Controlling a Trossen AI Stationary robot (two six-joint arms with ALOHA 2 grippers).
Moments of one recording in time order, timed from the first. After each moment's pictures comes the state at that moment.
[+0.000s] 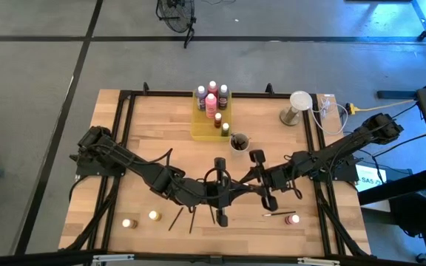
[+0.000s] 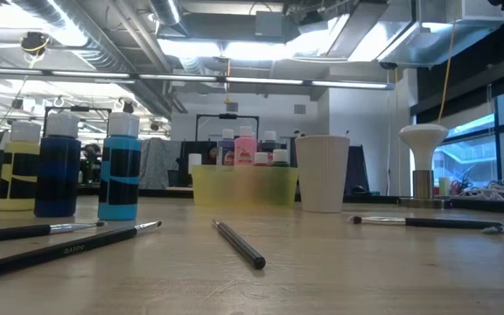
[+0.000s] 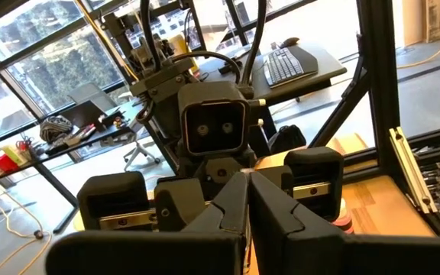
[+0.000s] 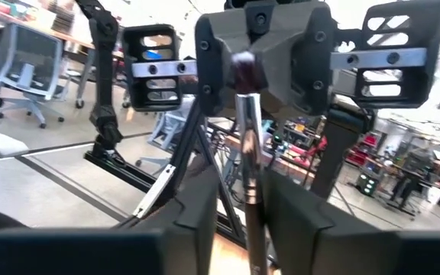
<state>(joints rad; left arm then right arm) -0.46 1.82 1.69 -0.02 -0.63 0.28 0.43 1.30 0.65 0.81 0.05 -0.37</state>
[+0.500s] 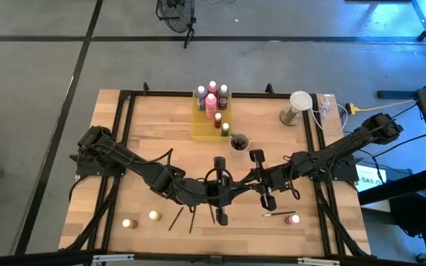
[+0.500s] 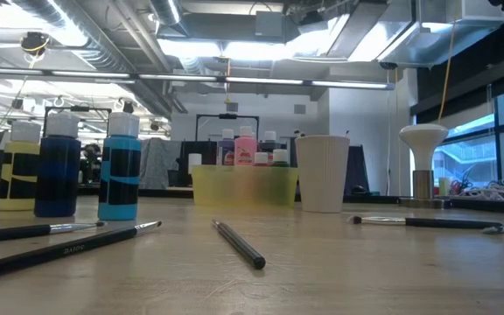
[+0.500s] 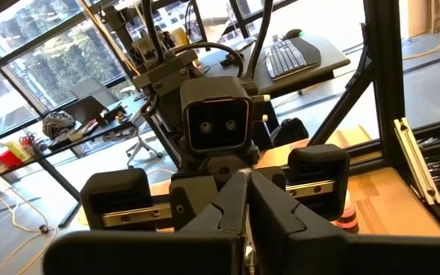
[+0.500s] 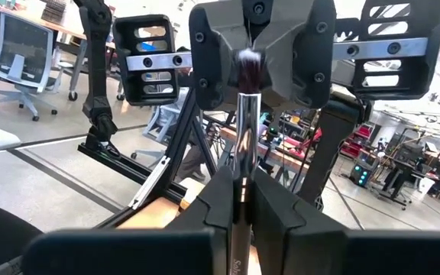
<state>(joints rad) -0.46 1.82 1.69 -0.06 -0.63 0.27 0.43 1.30 0.65 0.80 0.08 -0.37</state>
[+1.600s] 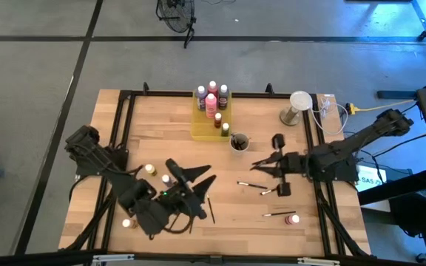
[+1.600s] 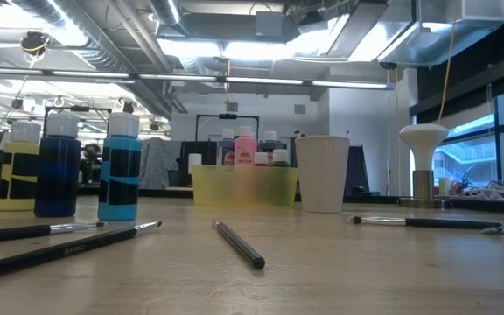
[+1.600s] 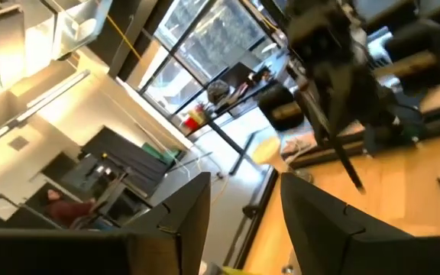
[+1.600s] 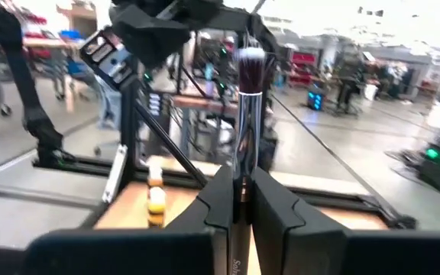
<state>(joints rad) -0.68 1.72 1.69 -0.14 -1.38 0.54 0.50 0.98 0.65 0.38 0.40 -0.12</state>
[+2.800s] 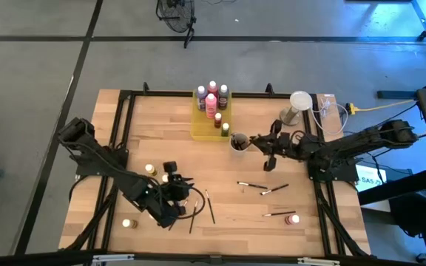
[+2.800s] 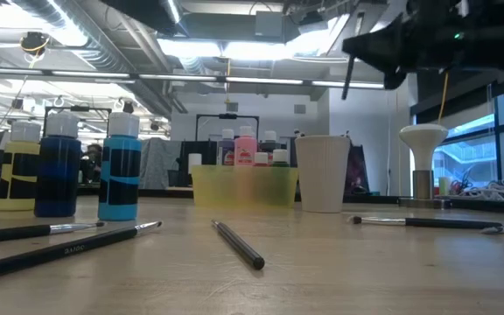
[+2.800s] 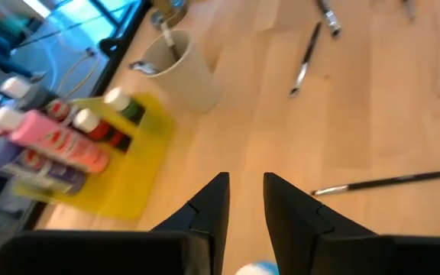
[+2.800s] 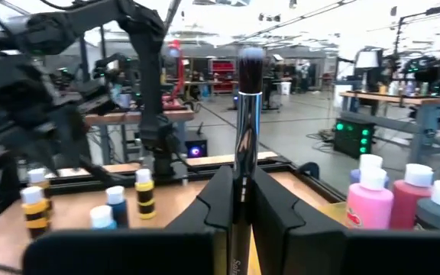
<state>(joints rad) -0.64 1.58 1.19 -0.70 -0.90 -0.51 0.10 1.06 0.22 0.97 0.31 -0.01</state>
